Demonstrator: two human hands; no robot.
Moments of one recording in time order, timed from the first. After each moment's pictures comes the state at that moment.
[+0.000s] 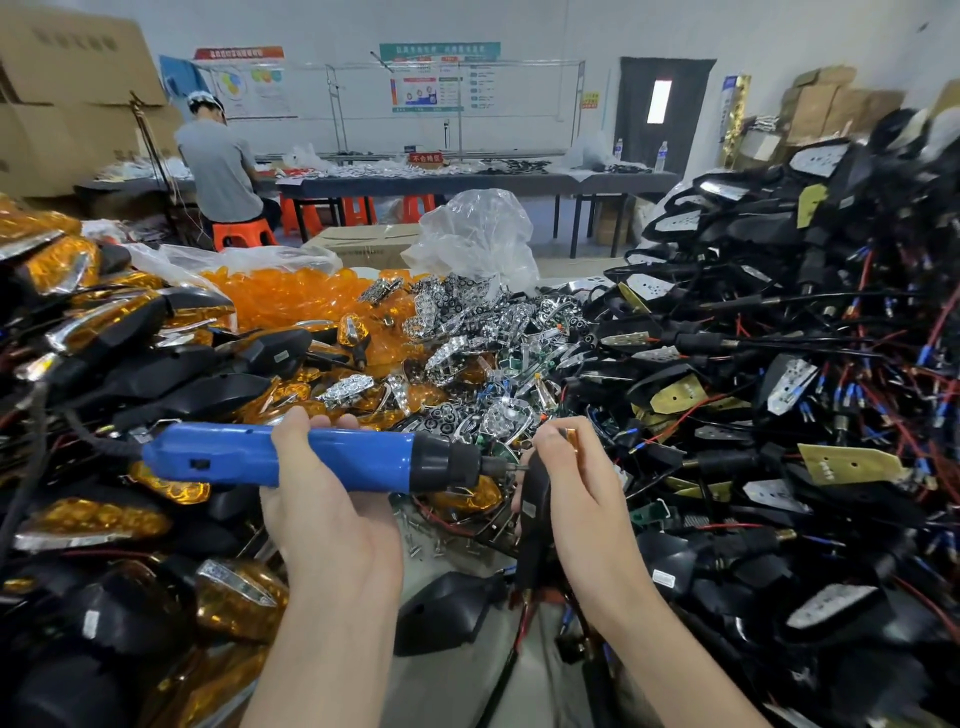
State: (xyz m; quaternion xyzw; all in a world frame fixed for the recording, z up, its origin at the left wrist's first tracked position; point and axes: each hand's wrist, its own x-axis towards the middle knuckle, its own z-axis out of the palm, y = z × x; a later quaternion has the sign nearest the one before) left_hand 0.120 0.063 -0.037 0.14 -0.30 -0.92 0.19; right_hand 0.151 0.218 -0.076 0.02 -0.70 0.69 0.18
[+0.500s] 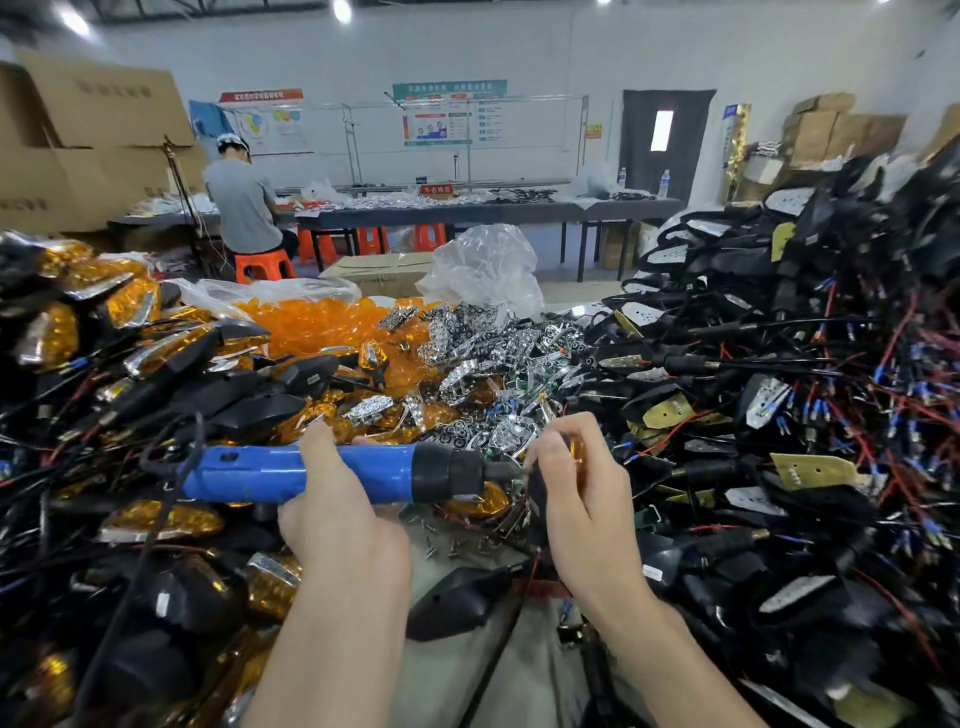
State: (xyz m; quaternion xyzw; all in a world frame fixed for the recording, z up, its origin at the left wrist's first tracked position) left_hand 0.143 0.059 -0.006 0.27 -0.30 -0.89 0.21; right_hand 0.169 0.210 -0.052 0.11 -0.75 0.56 0.34
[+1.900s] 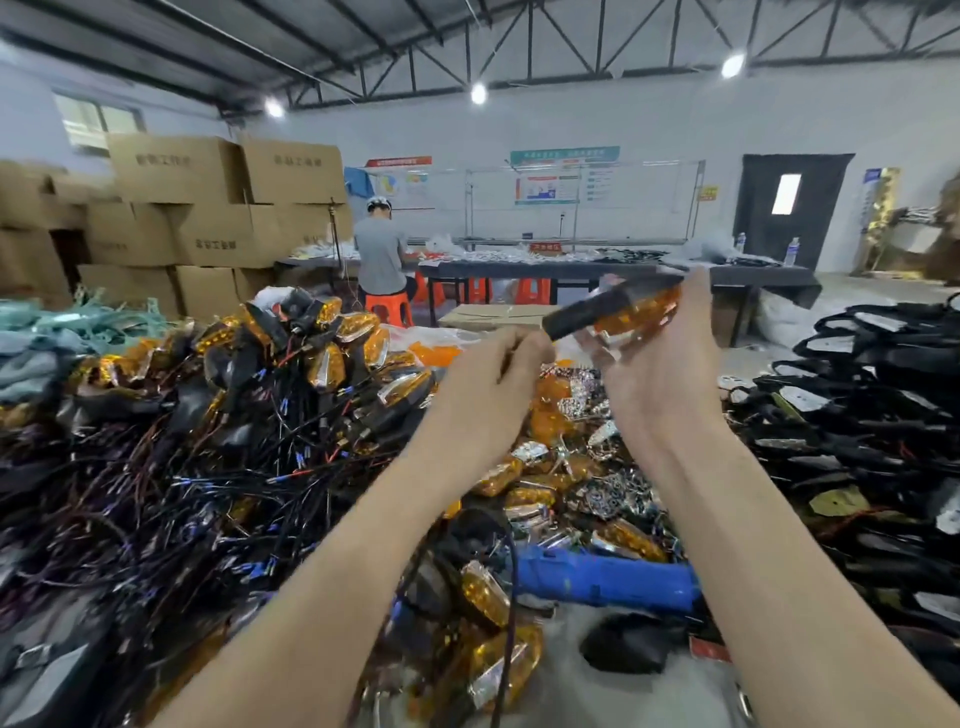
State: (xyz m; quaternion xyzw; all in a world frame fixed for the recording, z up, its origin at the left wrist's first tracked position) left_hand 0.166 -0.049 0.114 -0.20 -0.80 -0.51 0.23; right_hand 0.148 0.089 0.136 0.09 -0.39 0.90 0.19
